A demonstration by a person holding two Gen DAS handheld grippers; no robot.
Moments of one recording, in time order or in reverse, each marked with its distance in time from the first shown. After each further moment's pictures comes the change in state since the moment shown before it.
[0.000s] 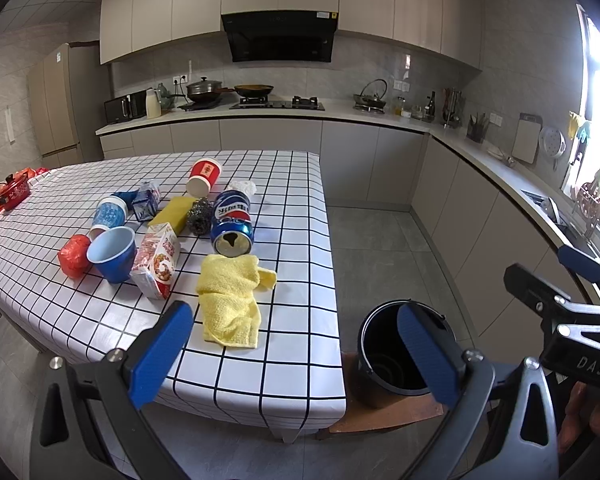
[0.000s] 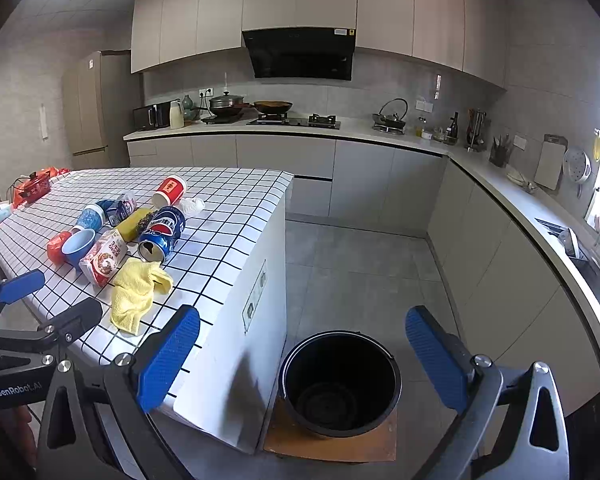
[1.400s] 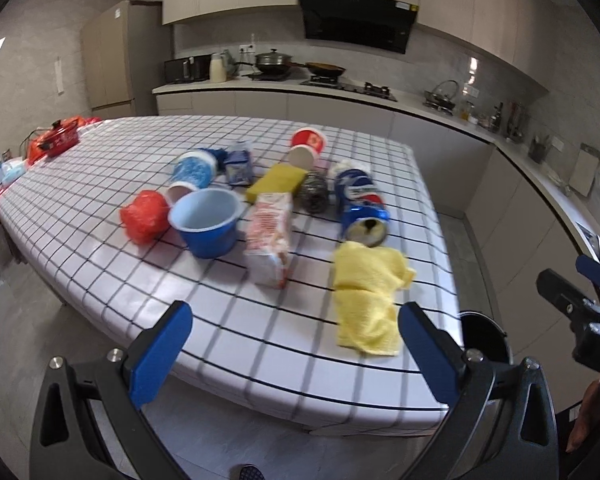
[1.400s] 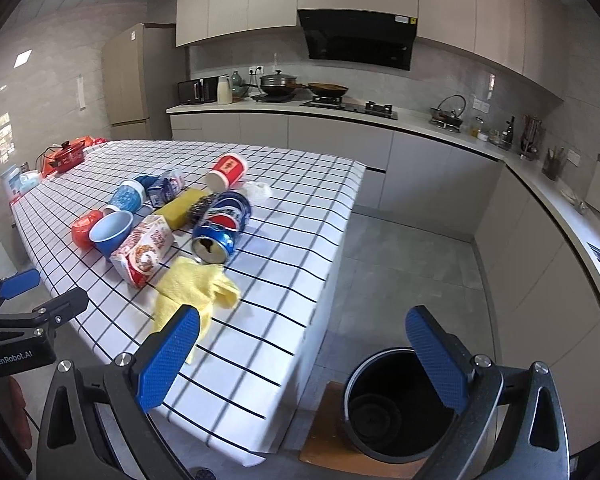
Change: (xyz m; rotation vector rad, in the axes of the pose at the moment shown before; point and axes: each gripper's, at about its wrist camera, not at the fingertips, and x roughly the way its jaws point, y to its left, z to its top) left arm 0.038 0.130 -0.007 -0.167 0.075 0.157; right arm 0.074 0.099 0.022 -0.102 0.062 0.146
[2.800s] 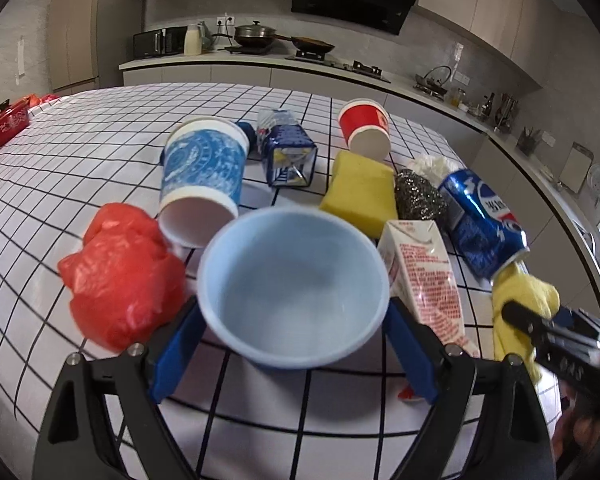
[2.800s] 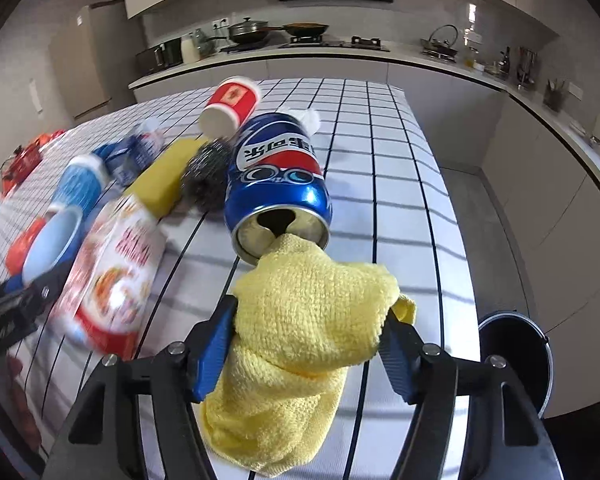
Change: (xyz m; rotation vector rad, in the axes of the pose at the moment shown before) left arm 0.149 0.106 0.050 0.036 0.084 -0.170; right arm 0.176 0.091 0.014 0.174 0.195 -0.045
